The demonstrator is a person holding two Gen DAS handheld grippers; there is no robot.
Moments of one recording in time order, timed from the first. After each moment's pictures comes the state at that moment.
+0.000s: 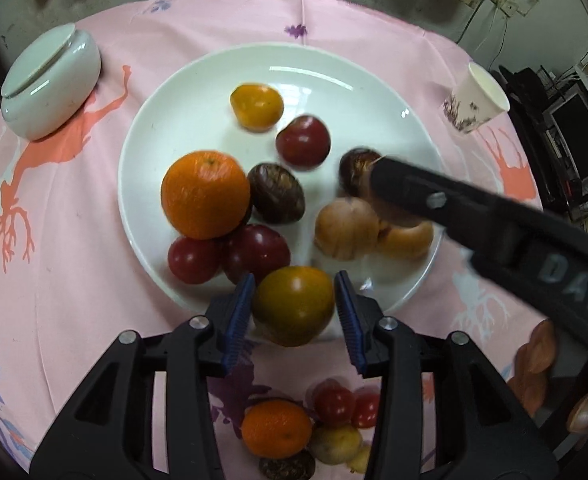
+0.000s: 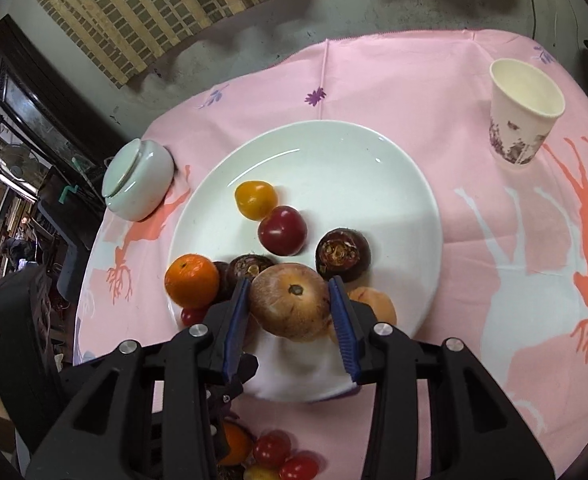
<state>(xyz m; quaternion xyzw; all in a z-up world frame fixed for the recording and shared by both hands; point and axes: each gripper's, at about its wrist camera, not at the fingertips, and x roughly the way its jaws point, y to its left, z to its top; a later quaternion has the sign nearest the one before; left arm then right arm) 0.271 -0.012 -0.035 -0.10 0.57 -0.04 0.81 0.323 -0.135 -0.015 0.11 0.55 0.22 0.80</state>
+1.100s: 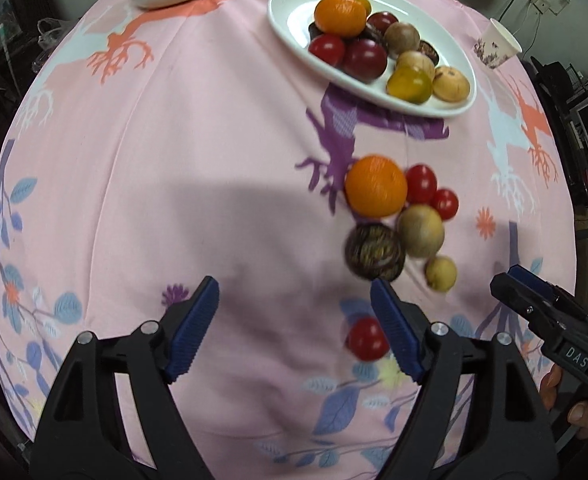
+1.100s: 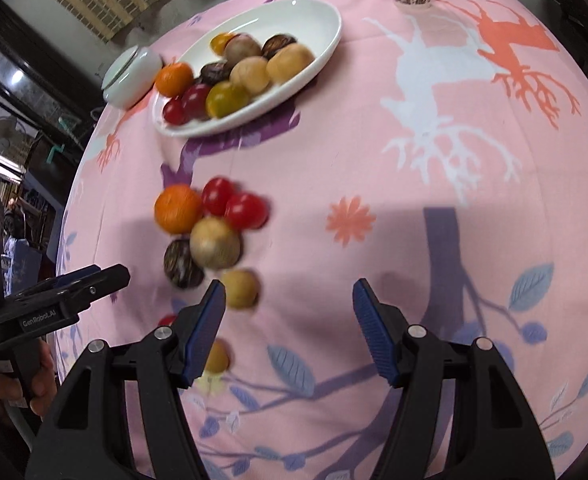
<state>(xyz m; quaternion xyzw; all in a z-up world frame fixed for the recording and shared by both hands) 0.095 0.031 -0.041 -0.12 0.62 0.03 0.78 0.129 -0.200 -0.037 0.08 0.61 0.19 0.76</state>
